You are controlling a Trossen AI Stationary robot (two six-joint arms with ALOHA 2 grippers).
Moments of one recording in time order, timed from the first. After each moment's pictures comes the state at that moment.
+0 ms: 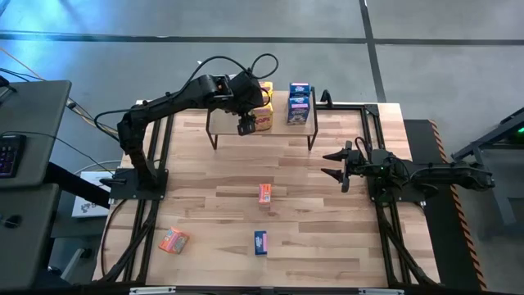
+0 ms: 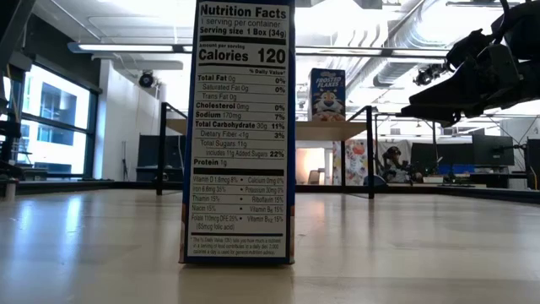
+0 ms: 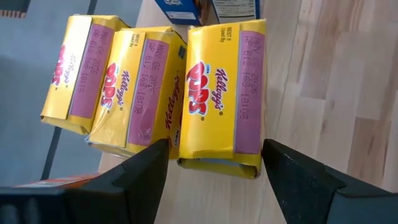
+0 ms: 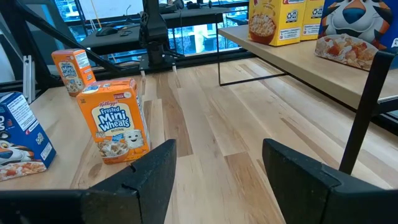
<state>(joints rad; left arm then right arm) 0.38 1.79 1.90 -1.10 -0.20 0.29 -0.12 0.33 0.01 0.18 0.05 0.09</state>
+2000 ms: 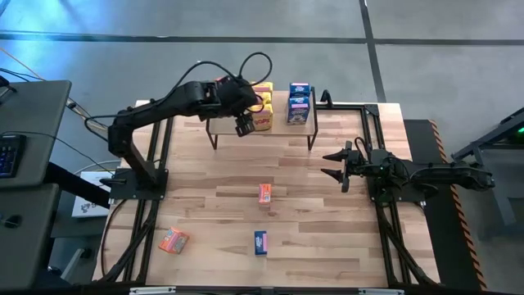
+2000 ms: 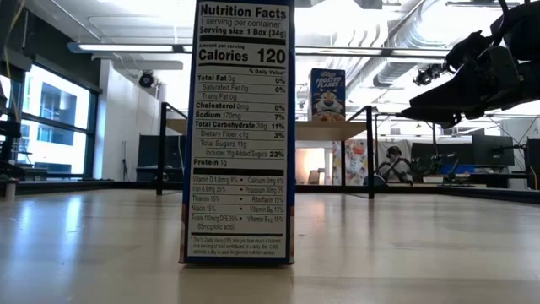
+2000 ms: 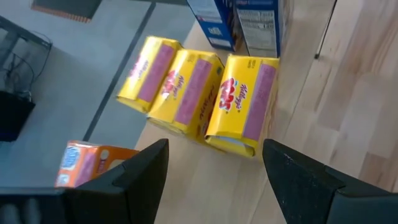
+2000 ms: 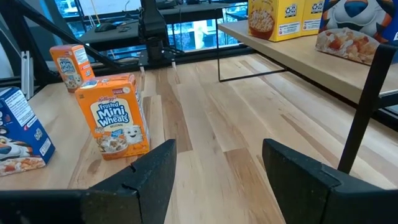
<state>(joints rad) 0.27 1.69 1.90 -1.10 -0.43 0.10 -0.12 0.33 0.01 0.16 0.05 0.09</state>
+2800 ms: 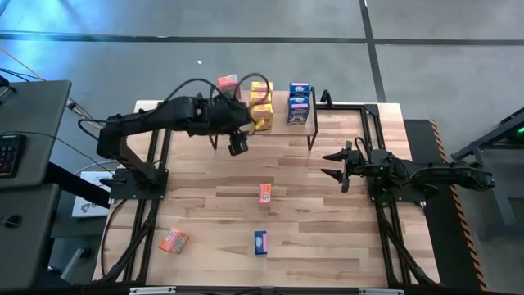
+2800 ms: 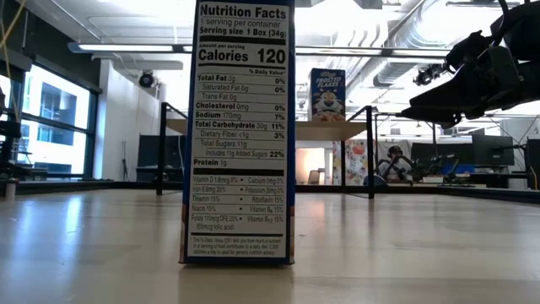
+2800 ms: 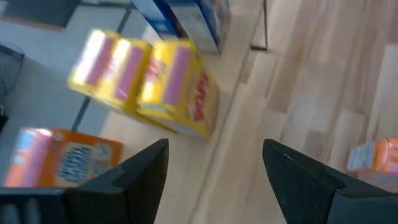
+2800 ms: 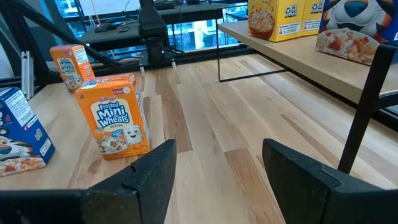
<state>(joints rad) 0.11 1.60 1.83 -1.15 -0.43 0.01 -0.12 0.33 0.01 0.16 0.05 0.09</state>
